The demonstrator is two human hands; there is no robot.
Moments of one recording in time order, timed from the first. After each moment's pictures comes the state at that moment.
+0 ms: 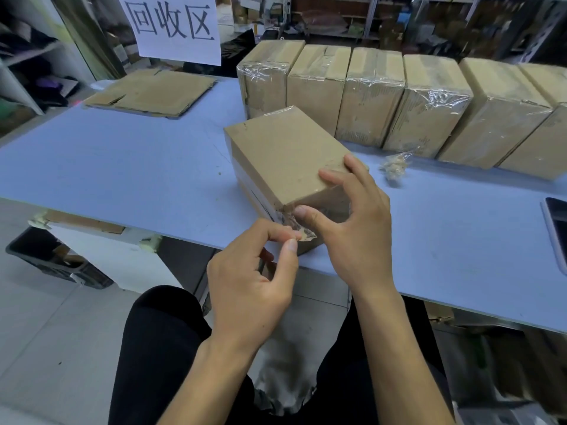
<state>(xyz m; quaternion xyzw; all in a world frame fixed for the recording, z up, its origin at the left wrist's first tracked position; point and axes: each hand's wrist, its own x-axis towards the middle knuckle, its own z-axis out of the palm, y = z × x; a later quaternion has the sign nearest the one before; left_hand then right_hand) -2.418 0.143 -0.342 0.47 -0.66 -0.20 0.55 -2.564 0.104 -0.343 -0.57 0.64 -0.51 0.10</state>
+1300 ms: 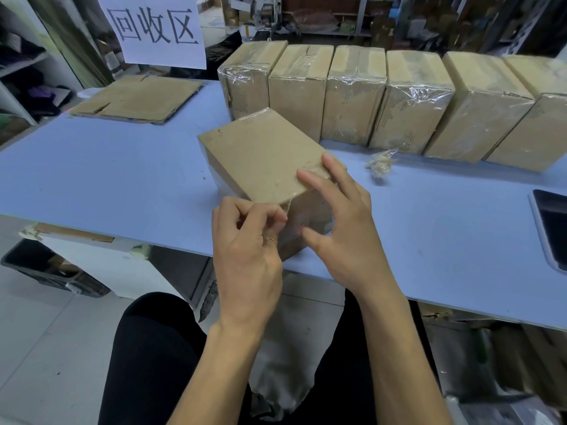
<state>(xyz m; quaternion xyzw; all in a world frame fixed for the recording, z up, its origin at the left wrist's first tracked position) -2.450 0.113 -0.347 0.49 -0.67 -0.12 0.55 -2.589 0.111 -0.341 -0.65 0.61 -0.42 0.17</state>
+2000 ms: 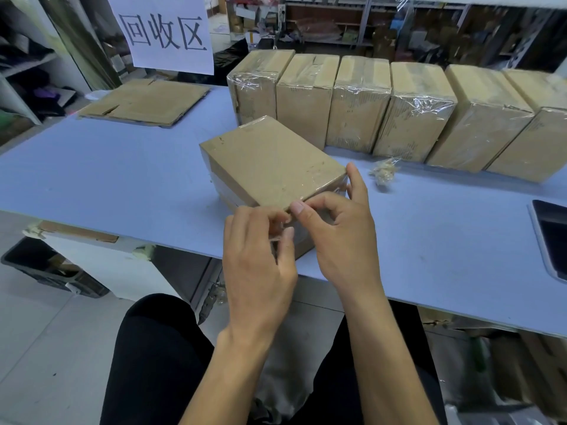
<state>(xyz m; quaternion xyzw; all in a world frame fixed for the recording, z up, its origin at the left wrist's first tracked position) -2.449 0.121 -0.347 0.50 -0.66 -0.11 0.55 -2.558 0.115 -0.319 -0.51 0.62 -0.53 0.26</state>
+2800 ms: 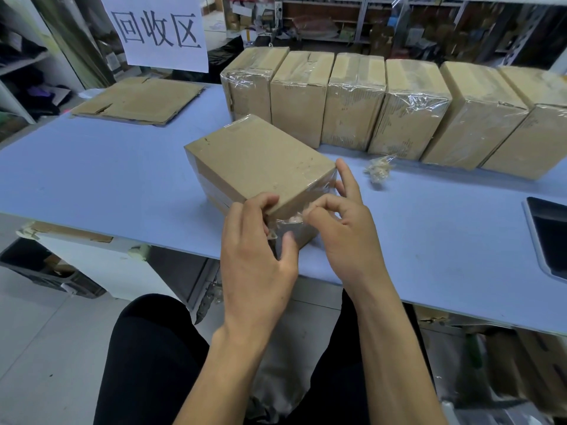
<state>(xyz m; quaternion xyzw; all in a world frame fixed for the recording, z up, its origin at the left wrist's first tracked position) -2.453 0.123 -0.338 0.53 -0.67 -0.14 0.51 -2.578 0.113 -0.323 -0.52 0.59 -0.51 0.35</state>
